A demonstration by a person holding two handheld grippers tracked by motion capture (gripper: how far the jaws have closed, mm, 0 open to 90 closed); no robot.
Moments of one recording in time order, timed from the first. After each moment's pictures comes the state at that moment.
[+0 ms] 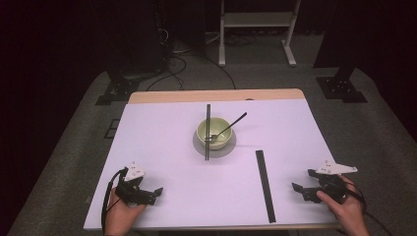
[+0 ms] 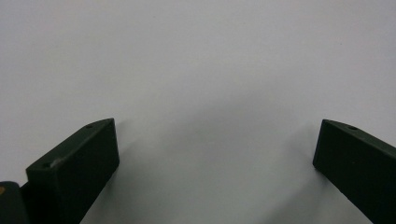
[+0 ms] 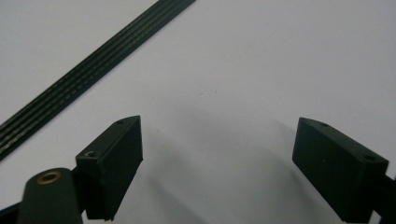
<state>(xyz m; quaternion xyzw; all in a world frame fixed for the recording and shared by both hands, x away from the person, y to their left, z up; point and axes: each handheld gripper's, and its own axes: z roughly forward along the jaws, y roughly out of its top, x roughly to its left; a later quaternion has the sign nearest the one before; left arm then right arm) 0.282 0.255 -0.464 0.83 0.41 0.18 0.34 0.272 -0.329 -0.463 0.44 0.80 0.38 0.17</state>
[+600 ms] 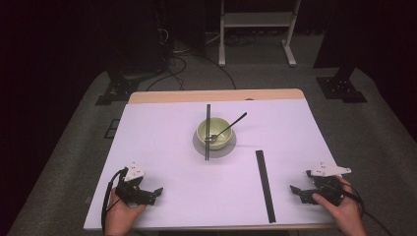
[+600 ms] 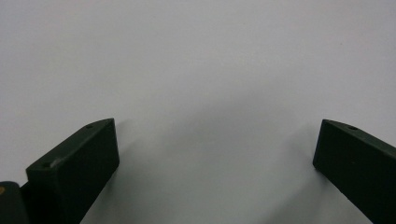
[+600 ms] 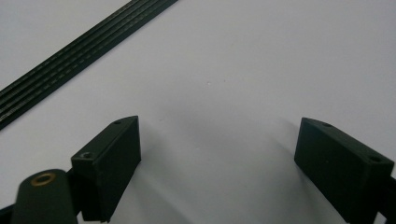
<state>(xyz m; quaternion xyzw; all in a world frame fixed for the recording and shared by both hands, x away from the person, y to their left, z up) 0.282 0.255 -0.464 0.83 0.41 0.18 0.34 0.271 -0.322 -0.465 0.42 0.82 0.35 0.18</state>
